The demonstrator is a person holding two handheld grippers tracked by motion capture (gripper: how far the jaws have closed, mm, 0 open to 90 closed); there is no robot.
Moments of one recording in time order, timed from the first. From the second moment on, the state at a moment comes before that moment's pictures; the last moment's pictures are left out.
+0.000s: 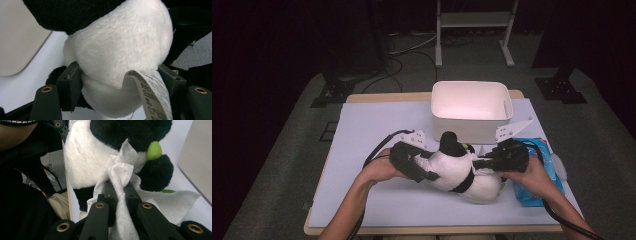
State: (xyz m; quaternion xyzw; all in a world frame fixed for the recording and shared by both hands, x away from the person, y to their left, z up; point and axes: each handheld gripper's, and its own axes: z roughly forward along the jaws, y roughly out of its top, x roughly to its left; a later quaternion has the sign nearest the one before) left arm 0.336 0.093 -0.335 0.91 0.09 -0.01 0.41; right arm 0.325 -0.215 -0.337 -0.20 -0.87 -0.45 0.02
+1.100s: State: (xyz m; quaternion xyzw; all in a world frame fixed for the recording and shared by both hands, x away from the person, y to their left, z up) left arm 0.328 0.072 -0.311 0.92 0.06 0.01 0.39; right arm 0.328 -0.199 -0.283 -0.16 -0.87 -0.46 0.00
